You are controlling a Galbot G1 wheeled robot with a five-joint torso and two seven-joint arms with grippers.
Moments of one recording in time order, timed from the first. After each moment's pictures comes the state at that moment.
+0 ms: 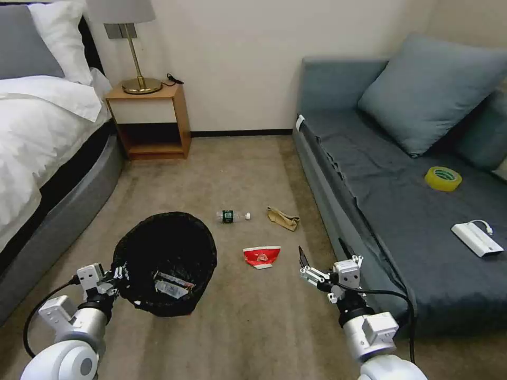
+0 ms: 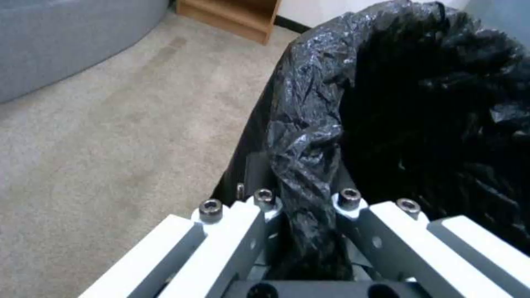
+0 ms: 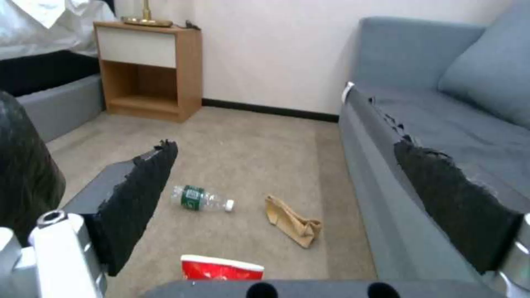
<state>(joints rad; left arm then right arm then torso) 1.59 -1.37 -0.86 -2.12 -0.63 0.38 -0.04 -1.65 1.29 0.35 2.28 0.05 -0.11 0.11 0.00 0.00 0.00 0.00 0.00</state>
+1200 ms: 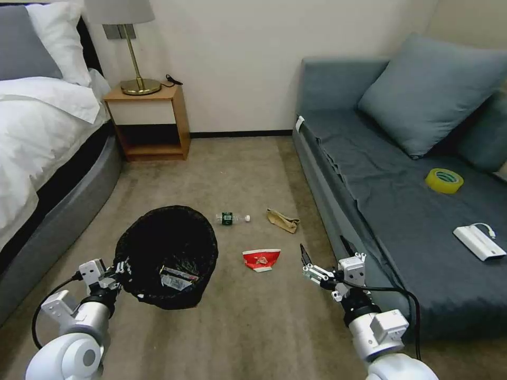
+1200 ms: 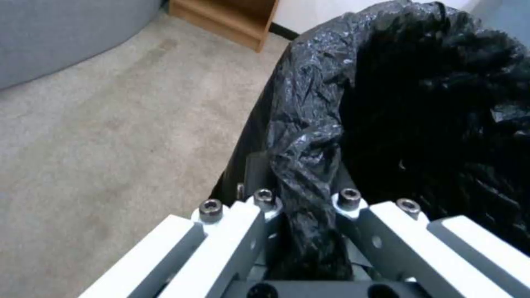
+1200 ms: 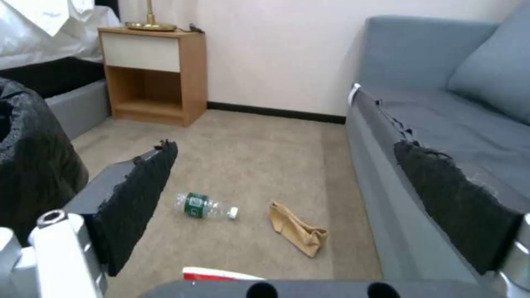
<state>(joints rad) 1.55 -1.39 -0.86 -2.10 -0.67 0.38 -0.04 -1.68 1.28 0.37 2.32 0.08 -0.11 0.08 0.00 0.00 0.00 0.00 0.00</state>
